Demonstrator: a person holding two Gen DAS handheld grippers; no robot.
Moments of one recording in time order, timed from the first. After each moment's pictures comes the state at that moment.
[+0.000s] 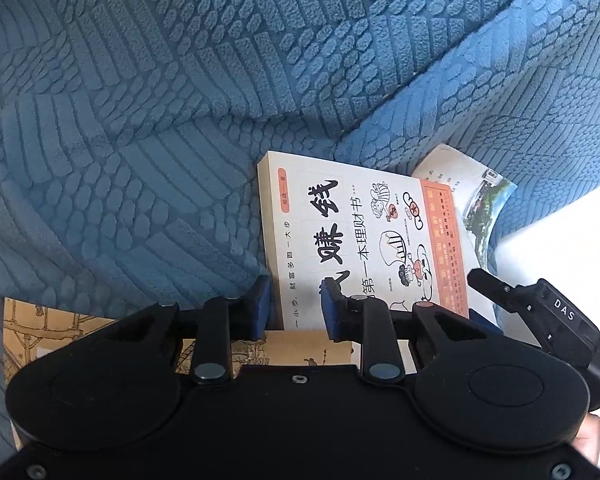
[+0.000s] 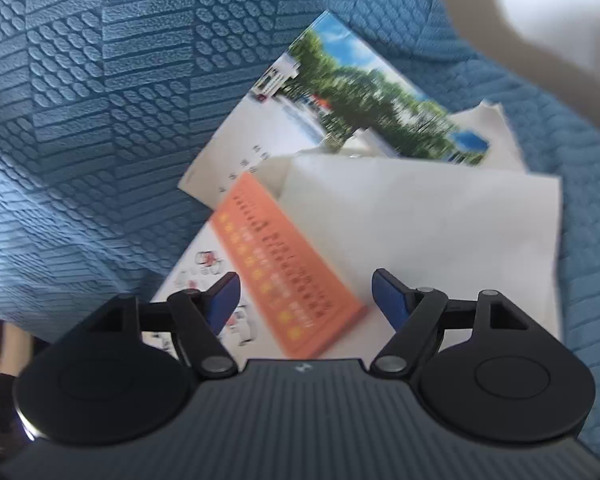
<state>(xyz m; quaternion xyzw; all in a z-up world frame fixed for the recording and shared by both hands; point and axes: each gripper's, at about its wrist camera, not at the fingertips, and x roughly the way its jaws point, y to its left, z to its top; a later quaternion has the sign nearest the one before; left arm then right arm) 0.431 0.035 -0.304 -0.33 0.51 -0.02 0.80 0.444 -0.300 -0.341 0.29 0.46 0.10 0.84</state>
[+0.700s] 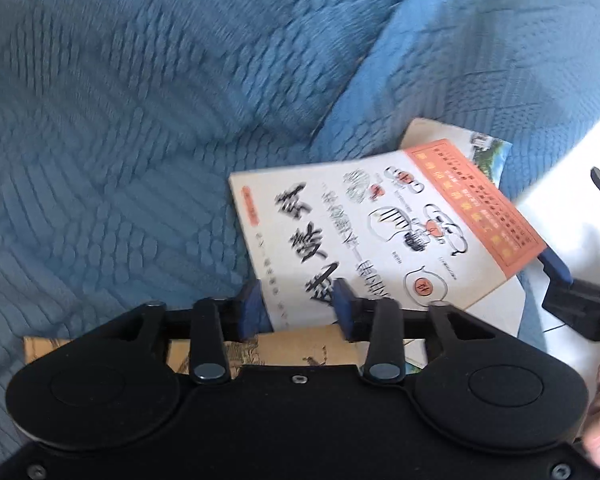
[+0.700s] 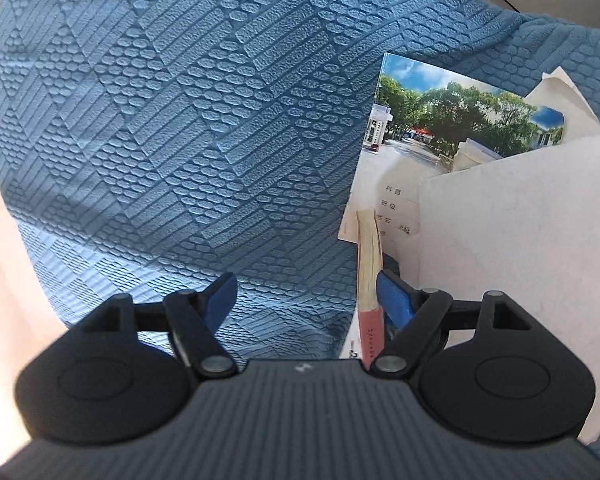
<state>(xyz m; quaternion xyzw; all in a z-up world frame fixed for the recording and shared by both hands) 0.424 0.001 -0.279 -0.20 0.49 -0.03 0.85 0.442 -0.352 -0.320 0.54 0.35 0.23 0.73</state>
